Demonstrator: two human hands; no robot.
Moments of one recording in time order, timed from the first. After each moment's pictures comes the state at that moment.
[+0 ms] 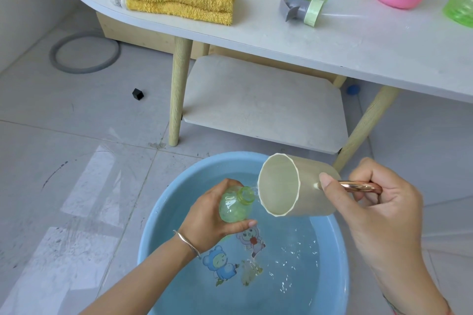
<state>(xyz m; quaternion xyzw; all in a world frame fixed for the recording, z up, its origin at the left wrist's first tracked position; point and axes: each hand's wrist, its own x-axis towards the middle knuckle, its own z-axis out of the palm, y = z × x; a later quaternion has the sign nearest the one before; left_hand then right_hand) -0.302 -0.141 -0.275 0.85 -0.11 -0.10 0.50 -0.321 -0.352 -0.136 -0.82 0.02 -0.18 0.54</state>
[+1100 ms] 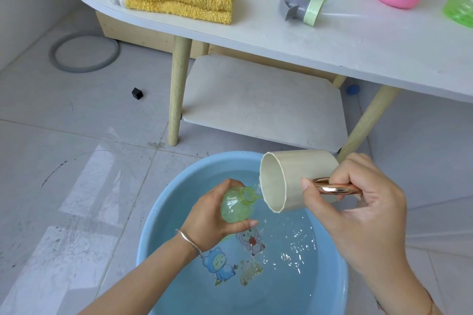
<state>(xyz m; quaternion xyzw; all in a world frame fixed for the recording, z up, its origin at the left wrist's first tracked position) -0.300 -0.145 -0.279 0.86 -0.11 -0.11 0.49 -0.317 -0.343 -0.136 -0.87 -0.10 -0.23 0.42</state>
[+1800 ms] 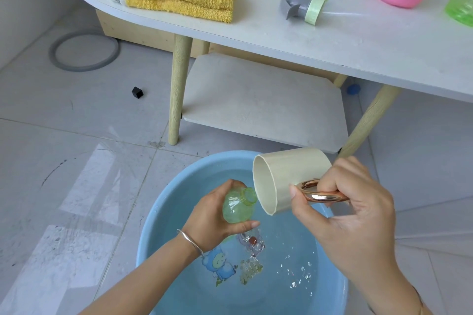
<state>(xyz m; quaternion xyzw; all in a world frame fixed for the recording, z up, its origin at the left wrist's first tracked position) -0.301 -0.147 -0.280 0.86 -0.11 -0.11 0.49 -0.320 -0.333 -0.138 -0.88 -0.14 -0.25 0.38</state>
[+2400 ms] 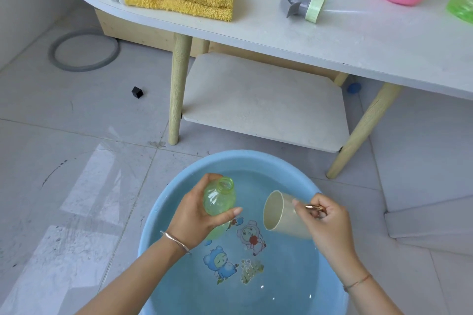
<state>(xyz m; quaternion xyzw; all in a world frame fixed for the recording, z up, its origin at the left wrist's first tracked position) -0.302 -0.126 -0.276 0.84 -0.04 -0.05 0.54 -0.317 -0.375 -0.265 -0.84 0.14 -0.05 0.53</state>
